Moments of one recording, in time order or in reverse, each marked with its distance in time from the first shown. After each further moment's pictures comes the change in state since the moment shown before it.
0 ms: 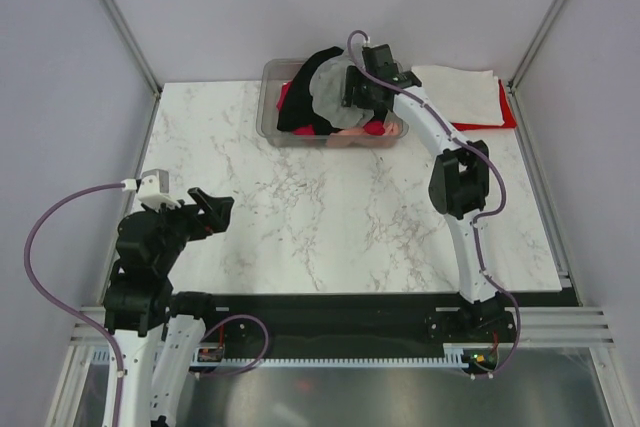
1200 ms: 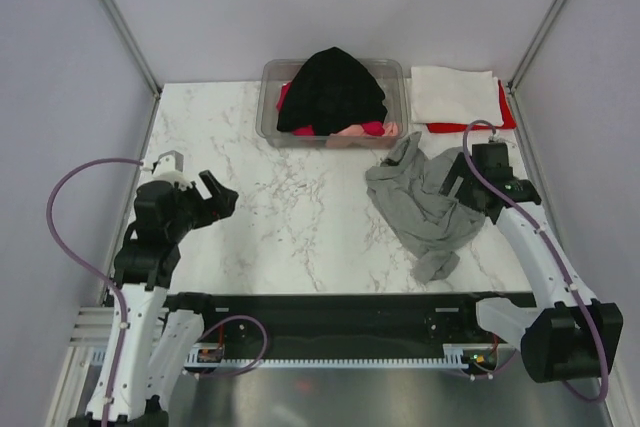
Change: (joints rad) left arm 0.000 0.188 0.002 0.005 -0.023 -0.003; right arm -0.304 -1.251 -1.273 -0.022 0.251 0.088
